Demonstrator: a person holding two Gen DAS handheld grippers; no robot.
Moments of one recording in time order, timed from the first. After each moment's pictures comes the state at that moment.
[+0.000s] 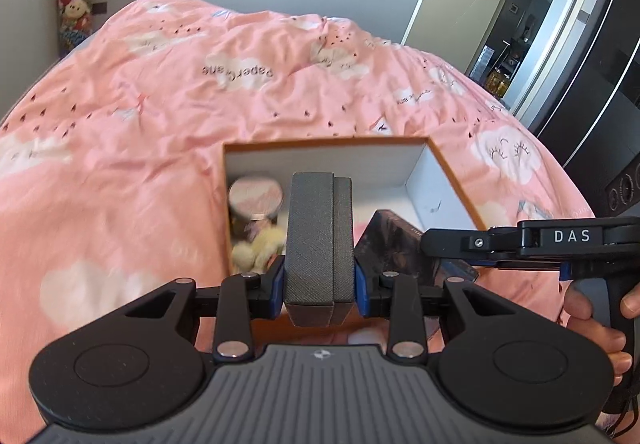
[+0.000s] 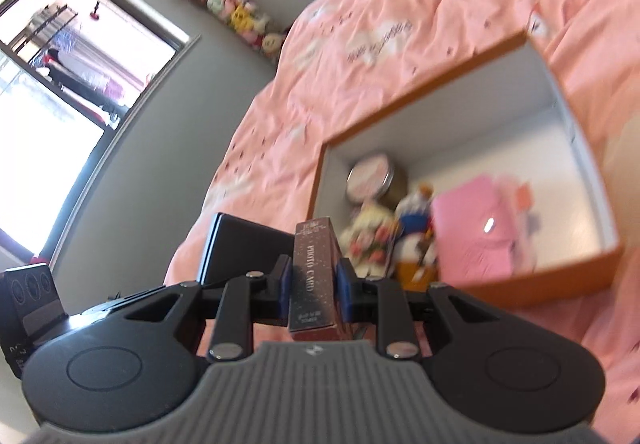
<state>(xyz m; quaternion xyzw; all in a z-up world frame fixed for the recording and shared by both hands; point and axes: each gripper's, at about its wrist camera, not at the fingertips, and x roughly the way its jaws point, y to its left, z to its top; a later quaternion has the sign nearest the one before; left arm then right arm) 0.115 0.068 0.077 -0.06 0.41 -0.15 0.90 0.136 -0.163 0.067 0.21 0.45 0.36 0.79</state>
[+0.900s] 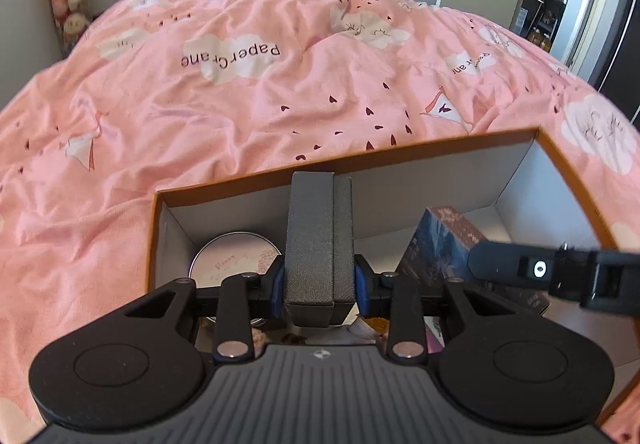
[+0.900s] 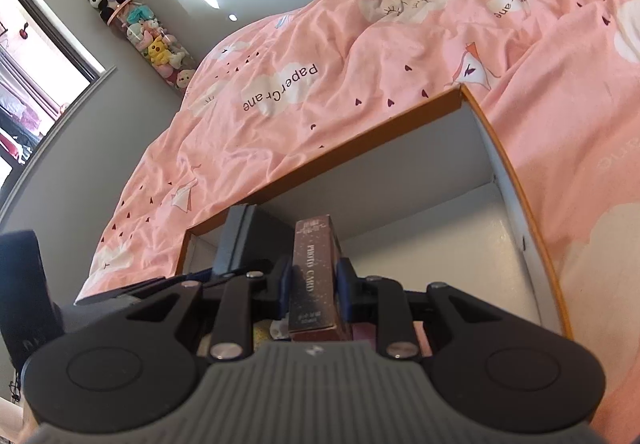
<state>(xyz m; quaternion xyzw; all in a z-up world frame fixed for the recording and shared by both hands) 0.262 -0.005 -0.026 0.03 0.42 -0.09 0.90 0.238 -0.140 0.013 0.17 0.43 0.24 0.85</state>
